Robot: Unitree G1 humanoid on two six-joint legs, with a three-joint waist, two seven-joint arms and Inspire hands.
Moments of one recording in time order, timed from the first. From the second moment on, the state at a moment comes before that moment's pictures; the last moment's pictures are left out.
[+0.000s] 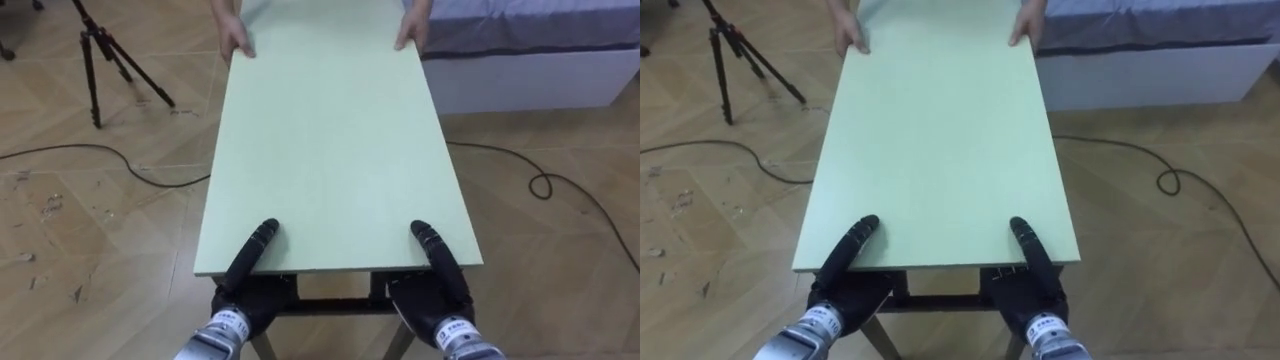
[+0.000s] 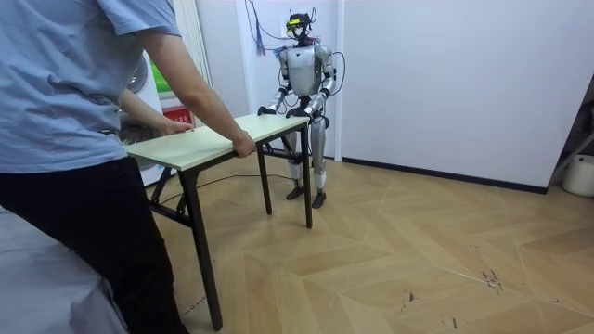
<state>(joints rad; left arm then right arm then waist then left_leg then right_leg) 0.11 0.10 -0.16 0.33 -1.49 0.17 0.06 0.17 -0.15 0.19 0.28 1.60 0.05 -0.08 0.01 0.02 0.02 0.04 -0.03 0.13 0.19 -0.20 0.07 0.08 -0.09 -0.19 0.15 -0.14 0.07</state>
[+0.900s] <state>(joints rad) 0.20 0.09 -0.17 0.22 -1.40 0.14 0.08 0.23 -0.14 0.21 0.20 1.55 0.01 -0.08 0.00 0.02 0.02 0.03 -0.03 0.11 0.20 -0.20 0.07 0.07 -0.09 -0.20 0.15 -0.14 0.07</state>
